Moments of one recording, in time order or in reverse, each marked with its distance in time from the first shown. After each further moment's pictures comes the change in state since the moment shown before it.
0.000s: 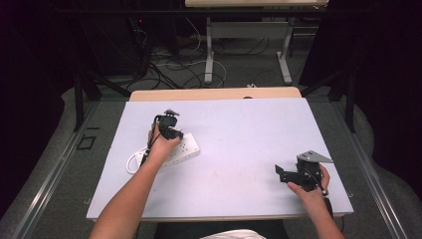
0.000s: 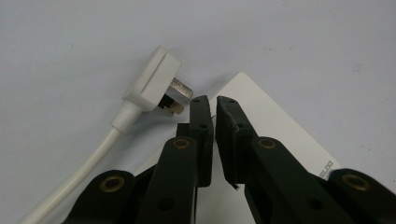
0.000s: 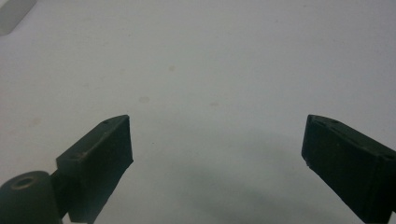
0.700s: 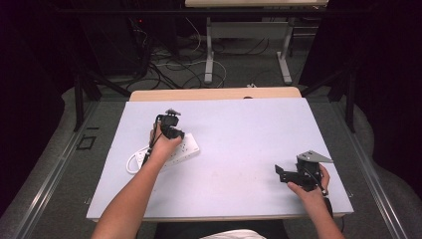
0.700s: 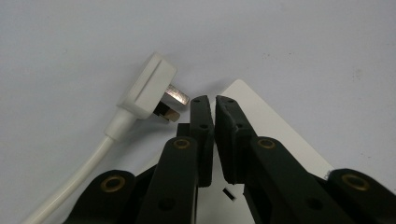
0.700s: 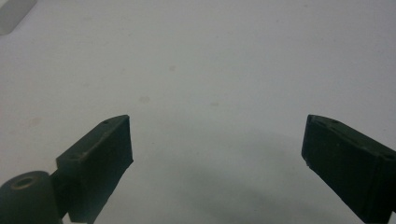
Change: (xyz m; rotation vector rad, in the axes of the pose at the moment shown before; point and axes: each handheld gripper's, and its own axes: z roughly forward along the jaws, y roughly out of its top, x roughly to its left) left arm -0.003 0.002 0.003 -0.004 -0.001 -0.011; right arm 0.000 0.000 0.000 0.004 0.002 0.001
